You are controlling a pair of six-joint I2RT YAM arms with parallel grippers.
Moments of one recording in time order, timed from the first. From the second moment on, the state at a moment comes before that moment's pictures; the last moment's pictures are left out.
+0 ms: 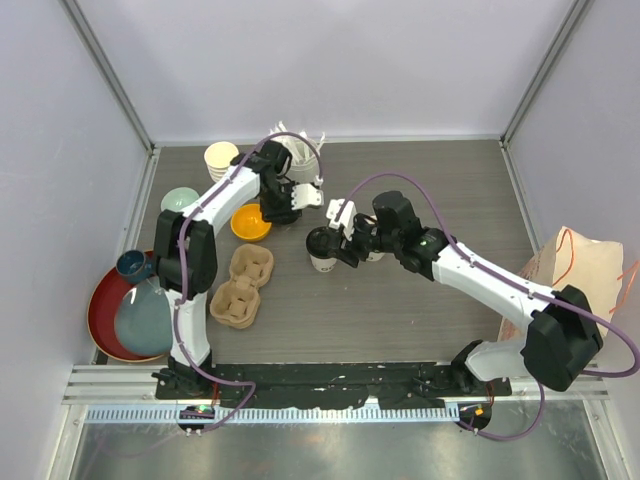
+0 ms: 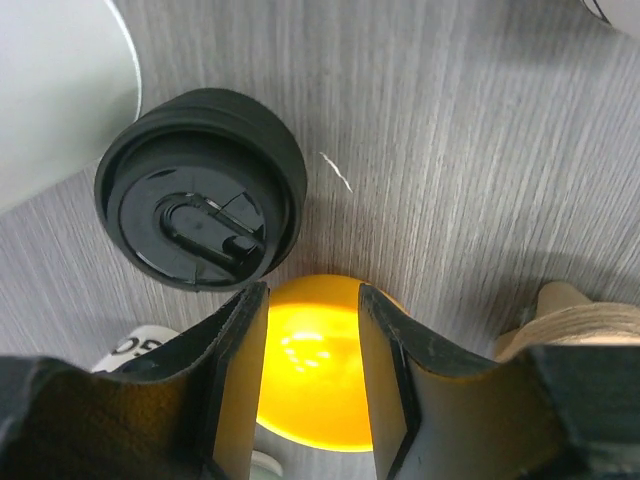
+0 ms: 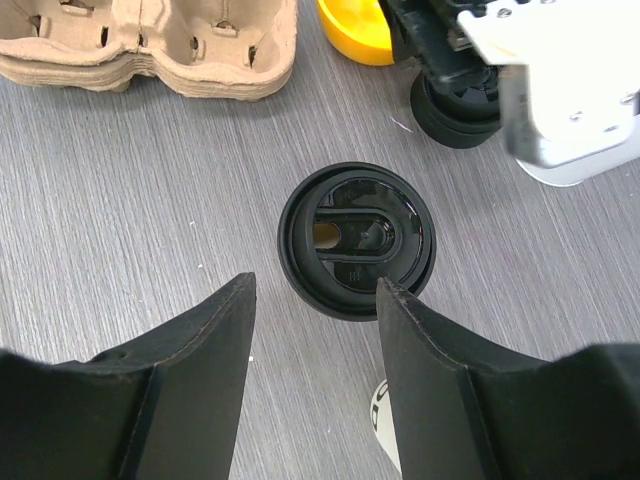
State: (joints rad) left arm -0.39 2.02 1.74 -0.94 0.21 1.09; right arm 0.68 1.33 0.96 -0.14 -0.42 -0.46
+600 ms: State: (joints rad) left arm -0.39 2.04 1.71 -0.89 0.23 1.36; right arm 0.67 1.33 0.95 -0.14 -0.47 -0.47
